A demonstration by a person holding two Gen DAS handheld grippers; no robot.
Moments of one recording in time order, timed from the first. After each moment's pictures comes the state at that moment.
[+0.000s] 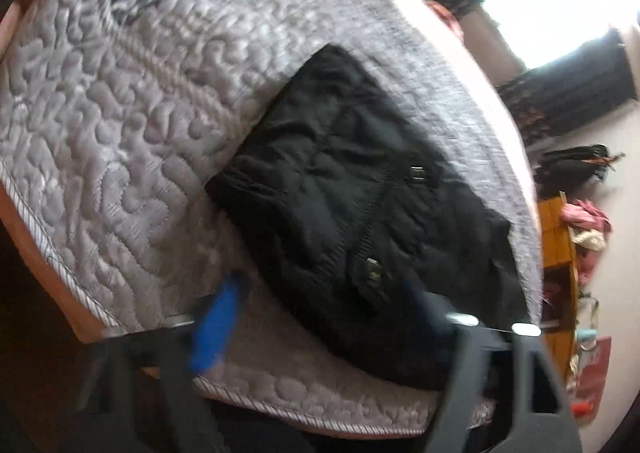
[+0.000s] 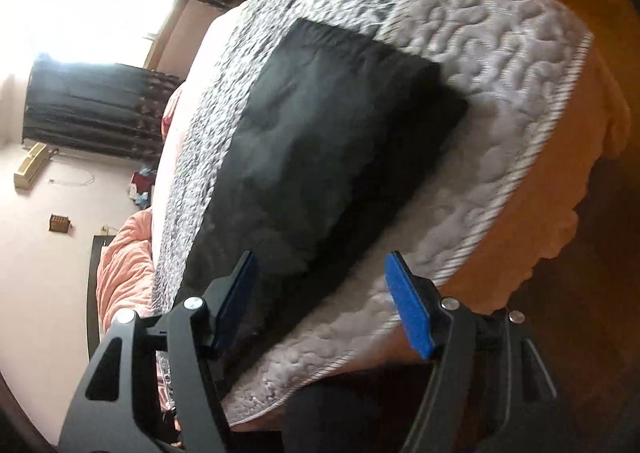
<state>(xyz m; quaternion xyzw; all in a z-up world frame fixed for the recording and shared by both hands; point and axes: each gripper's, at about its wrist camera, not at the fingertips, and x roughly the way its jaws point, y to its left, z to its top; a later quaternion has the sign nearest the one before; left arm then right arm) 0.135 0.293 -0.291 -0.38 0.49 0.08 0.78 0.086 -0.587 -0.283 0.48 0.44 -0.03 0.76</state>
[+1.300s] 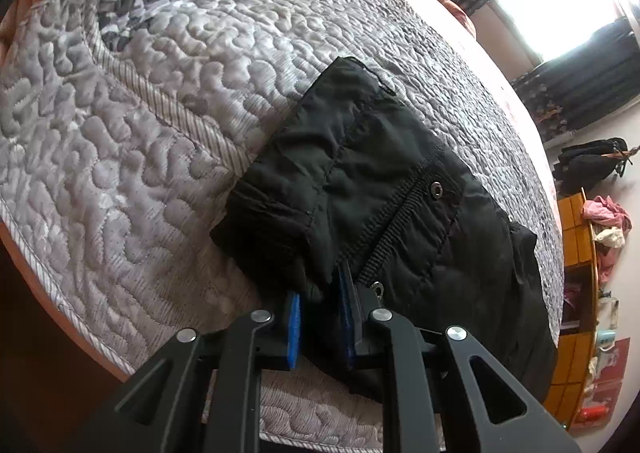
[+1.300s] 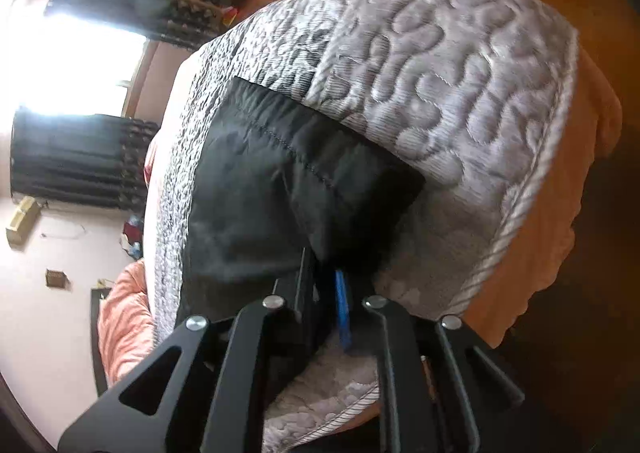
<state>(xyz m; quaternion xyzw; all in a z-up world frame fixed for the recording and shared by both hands) 0.156 0.299 -0.285 -0.35 0.49 0.10 0.79 0.108 -0.636 -0.325 0.52 0.41 -0.10 0.74</state>
